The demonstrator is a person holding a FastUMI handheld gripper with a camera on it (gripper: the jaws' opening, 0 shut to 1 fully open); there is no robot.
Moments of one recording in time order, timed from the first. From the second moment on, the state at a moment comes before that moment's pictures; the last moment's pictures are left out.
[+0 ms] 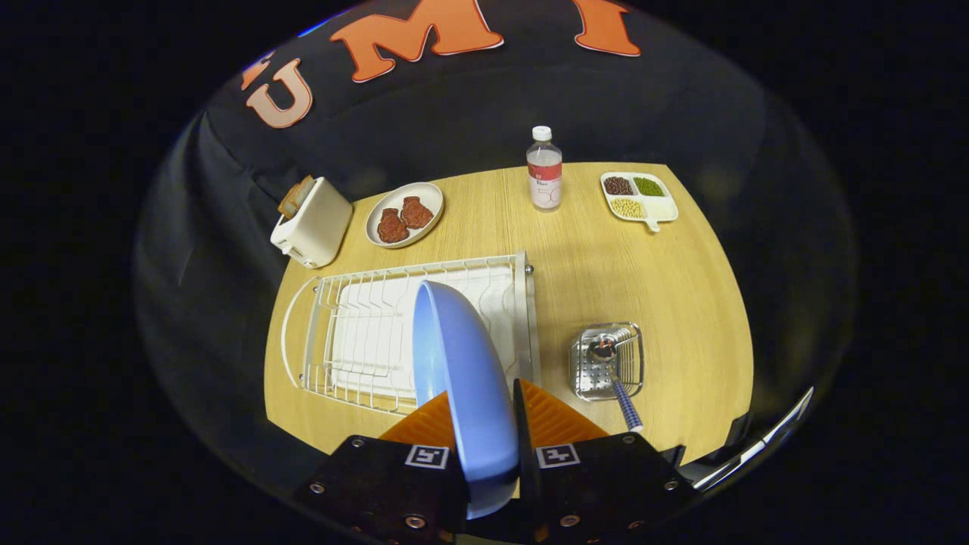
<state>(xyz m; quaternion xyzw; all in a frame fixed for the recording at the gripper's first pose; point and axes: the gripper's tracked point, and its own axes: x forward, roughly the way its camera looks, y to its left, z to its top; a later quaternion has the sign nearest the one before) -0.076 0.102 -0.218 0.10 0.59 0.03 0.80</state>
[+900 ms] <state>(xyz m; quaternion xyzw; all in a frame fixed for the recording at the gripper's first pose) -0.215 0.111 -0.323 0.27 0.55 0.12 0.78</state>
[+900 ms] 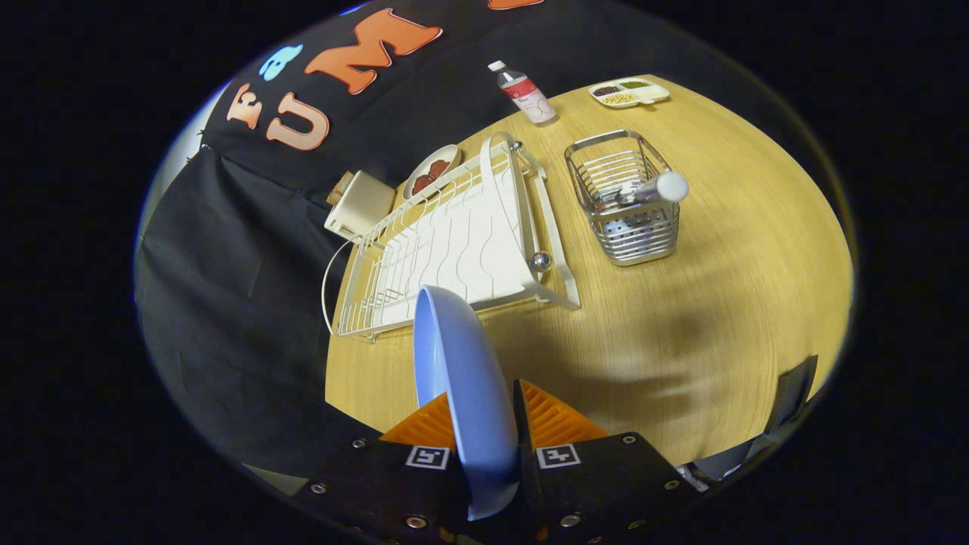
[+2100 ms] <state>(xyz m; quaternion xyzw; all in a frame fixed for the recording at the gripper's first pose) -0.150 -0.002 -0.310 0.18 0.37 -0.05 0.91</state>
